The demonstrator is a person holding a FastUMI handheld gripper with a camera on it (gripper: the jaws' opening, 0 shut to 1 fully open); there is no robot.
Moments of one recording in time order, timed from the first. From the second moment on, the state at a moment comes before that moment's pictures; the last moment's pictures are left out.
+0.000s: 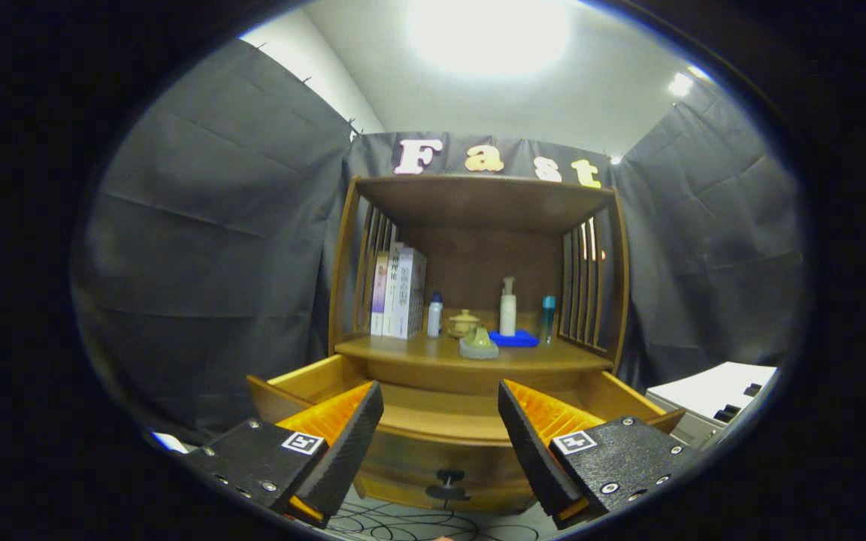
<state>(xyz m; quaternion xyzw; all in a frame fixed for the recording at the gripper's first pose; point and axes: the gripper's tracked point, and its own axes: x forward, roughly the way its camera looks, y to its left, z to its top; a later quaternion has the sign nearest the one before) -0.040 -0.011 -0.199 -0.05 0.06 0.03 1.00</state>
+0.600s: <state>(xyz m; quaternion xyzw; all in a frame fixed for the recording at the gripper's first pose) -0.028 -0.061 -0.273 -0.06 0.13 -0.04 0.99</state>
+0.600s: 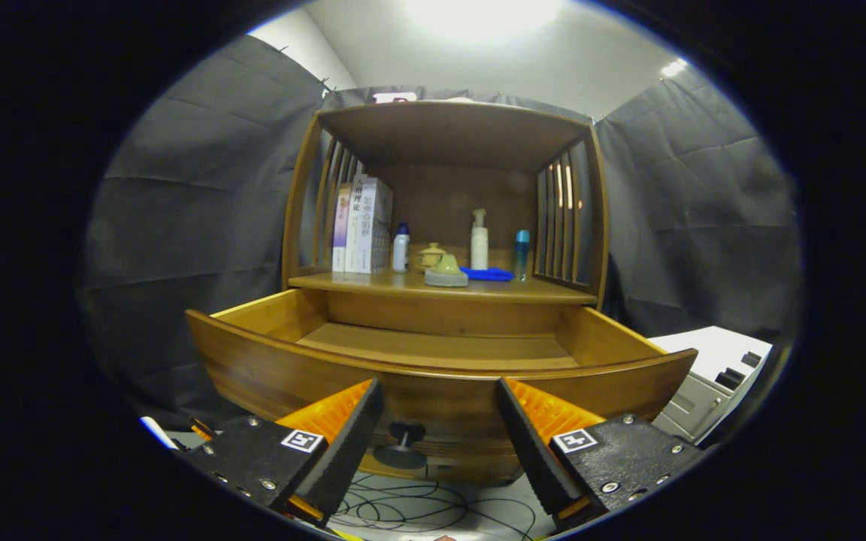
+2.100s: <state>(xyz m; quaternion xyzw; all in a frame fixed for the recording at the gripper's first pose) 0.047 -0.074 -0.301 -0.04 0.15 -0.04 0.99</state>
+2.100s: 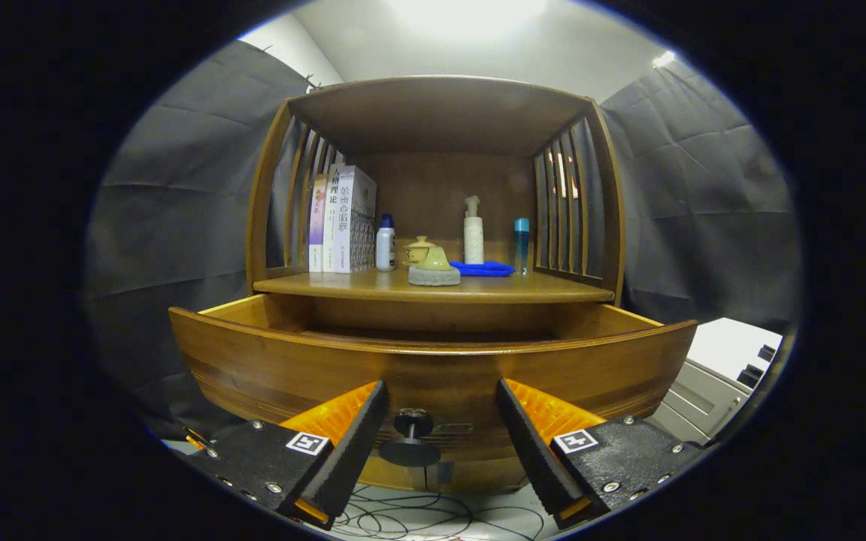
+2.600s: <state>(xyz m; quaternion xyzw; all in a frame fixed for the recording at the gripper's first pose) 0.119 -0.078 -0.316 -0.05 0.14 -0.04 0.99</state>
